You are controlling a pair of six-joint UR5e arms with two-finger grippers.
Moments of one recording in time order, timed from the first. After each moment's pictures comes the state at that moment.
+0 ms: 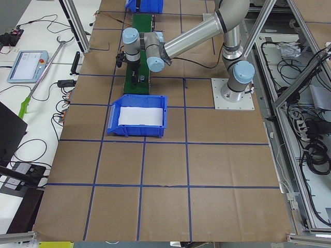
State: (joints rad) left arm -1.40 -1.95 -1.70 -1.03 1.60 0.18; right arm 1.60 -1.26 1.61 -2.18 -1.55 0.04
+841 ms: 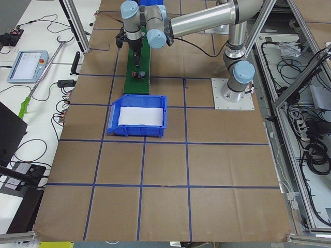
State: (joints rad) left arm -1.47 -1.82 -1.52 -1.41 1.60 0.12; right arm 1.56 -1.23 1.62 -2.19 -1.56 0.04
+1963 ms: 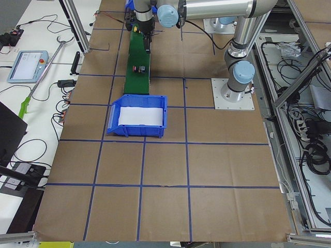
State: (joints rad) left arm -1.49 -1.67 -1.53 -1.58 1.59 0.11; right arm 1.58 -1.23 1.65 -2.19 -1.56 0.11
